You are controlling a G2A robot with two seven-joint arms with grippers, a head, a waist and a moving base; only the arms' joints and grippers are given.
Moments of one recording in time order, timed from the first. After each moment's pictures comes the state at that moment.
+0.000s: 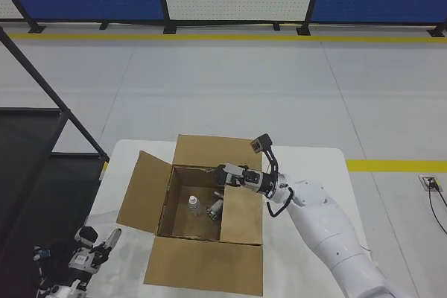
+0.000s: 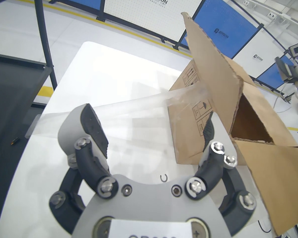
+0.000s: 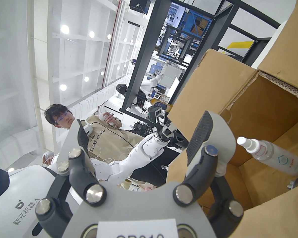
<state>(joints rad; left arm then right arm) 1.69 -1.14 -1.80 -1.71 0.78 -0.41 0.12 -0.46 -1.49 1.05 -0.71 0.54 -0.68 1.14</state>
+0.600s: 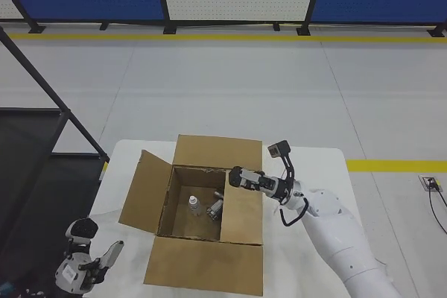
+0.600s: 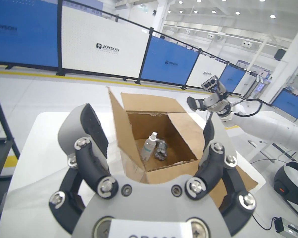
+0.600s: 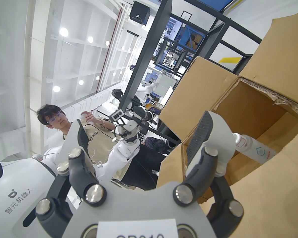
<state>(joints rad) 1.89 -1.15 -1.87 -2.15 0.83 -0.55 0.22 -0.59 -1.40 1.12 -0.88 0.47 -0.73 1.09</state>
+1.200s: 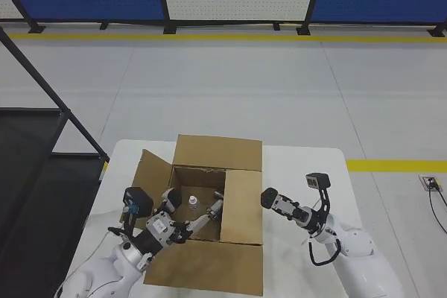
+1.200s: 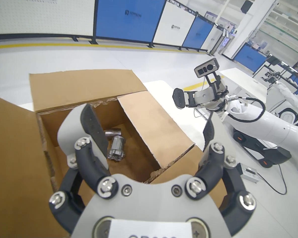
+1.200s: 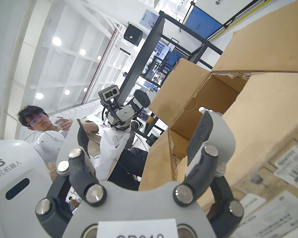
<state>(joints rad) 1.32 -1.16 -1.40 -1.96 0.76 -0.39 -0.36 -0.95 -1.25 1.31 -1.18 0.41 -0.83 0.99</state>
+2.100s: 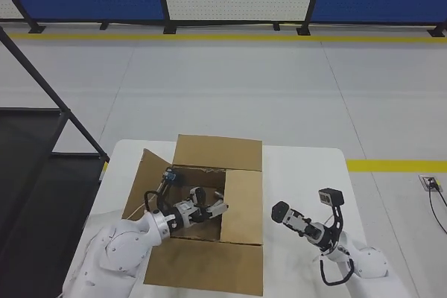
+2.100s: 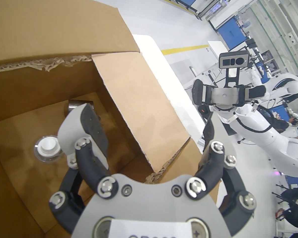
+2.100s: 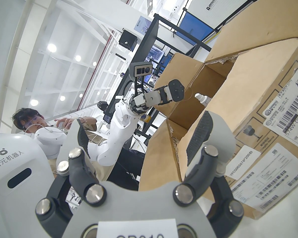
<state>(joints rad) 1.02 -1.18 -1.25 -1.64 0.42 -0.32 -0.71 -1.09 -1.21 1.36 -1.30 0.39 -0.84 0.97</state>
